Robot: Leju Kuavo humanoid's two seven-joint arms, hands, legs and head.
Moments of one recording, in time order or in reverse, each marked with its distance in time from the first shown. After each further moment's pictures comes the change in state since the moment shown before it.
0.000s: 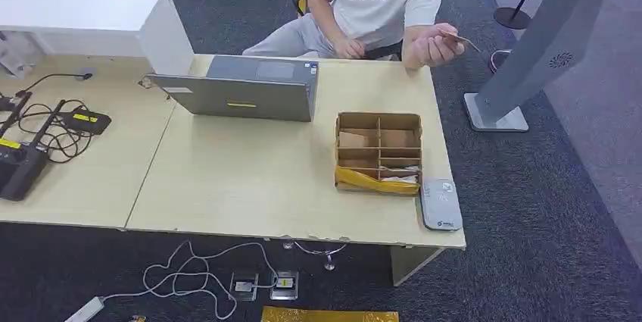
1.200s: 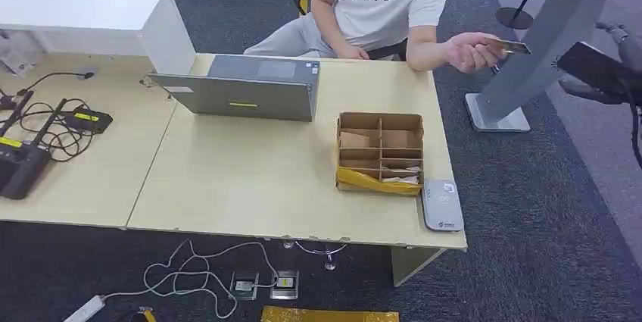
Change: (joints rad) left arm -0.037 0.000 -0.032 0.000 -0.031 -0.004 0.054; right arm 0.097 0.067 0.905 -0.217 0.951 -0.034 0.150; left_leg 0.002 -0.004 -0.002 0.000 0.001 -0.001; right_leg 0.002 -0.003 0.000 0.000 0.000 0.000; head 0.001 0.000
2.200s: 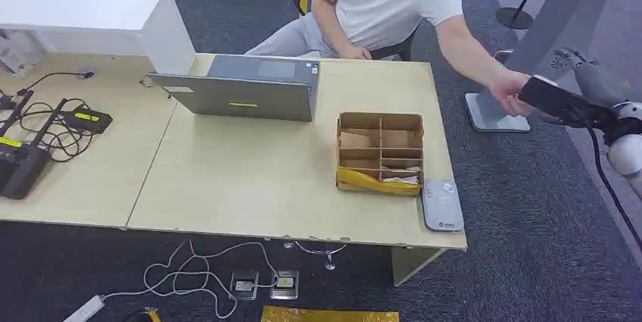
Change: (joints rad) left arm 0.002 -0.017 -0.008 0.000 -0.010 0.011 0.003; right arm 0.104 0.019 -0.011 -0.076 0.061 0.007 0.020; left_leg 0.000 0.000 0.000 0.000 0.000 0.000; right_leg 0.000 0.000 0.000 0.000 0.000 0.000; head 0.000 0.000
